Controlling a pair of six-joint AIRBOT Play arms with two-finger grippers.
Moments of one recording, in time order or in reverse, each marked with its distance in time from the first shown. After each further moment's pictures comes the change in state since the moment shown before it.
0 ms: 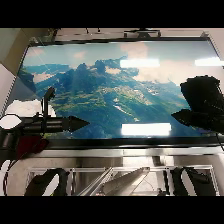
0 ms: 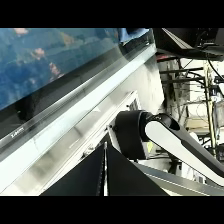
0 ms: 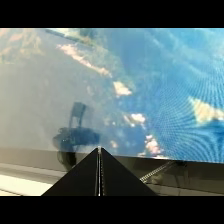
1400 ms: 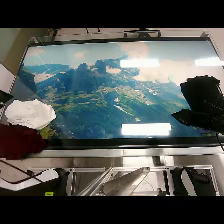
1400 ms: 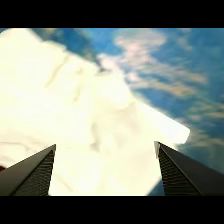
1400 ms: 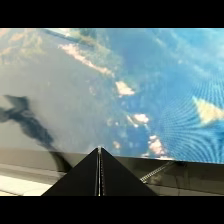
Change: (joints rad) left arm 0.730 -0.582 0.681 0.697 0.269 -0.058; right arm 0.000 0.000 0.000 -0.001 -0.003 0.000
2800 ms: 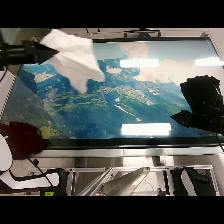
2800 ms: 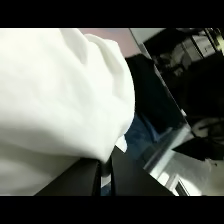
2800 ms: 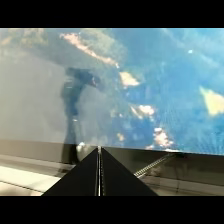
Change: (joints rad) left arm -0.636 -0.069 0.446 -0.689 -0.304 -0.018; right arm 0.000 0.000 0.000 -0.002 0.036 -0.009
